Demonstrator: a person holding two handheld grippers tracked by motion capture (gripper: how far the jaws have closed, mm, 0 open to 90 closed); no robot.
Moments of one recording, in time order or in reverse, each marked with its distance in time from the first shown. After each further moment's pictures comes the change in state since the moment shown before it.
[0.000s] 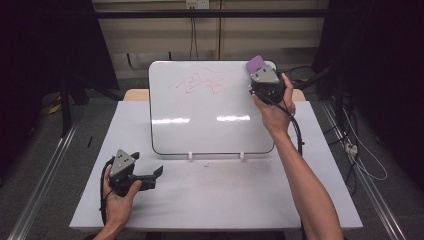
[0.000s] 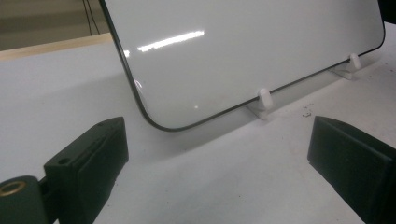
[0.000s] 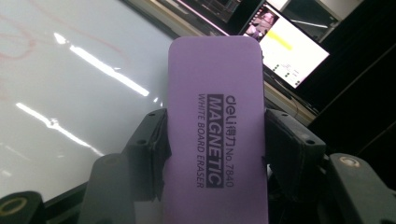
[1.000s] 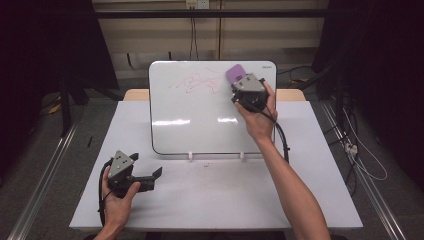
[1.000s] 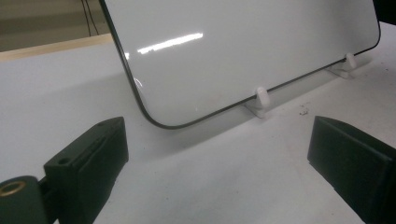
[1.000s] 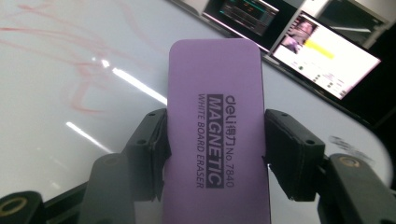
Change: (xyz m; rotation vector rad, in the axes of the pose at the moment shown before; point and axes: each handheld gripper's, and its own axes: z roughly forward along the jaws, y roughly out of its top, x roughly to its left) left arm 0.000 -0.001 -0.006 -0.005 -0.002 0.003; right arm 0.035 0.005 0.000 -0.064 0.111 0.081
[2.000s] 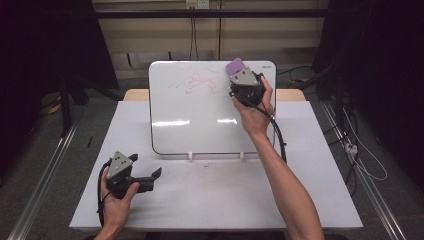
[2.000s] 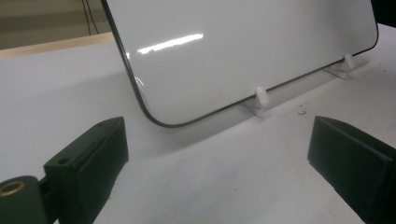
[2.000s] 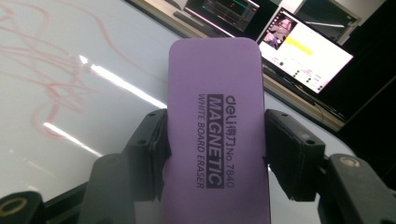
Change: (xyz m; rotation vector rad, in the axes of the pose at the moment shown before) left arm -0.002 0.000 -0.003 -0.007 -0.004 -0.007; right arm 0.013 0.018 0.008 0.022 -0.065 -0.019
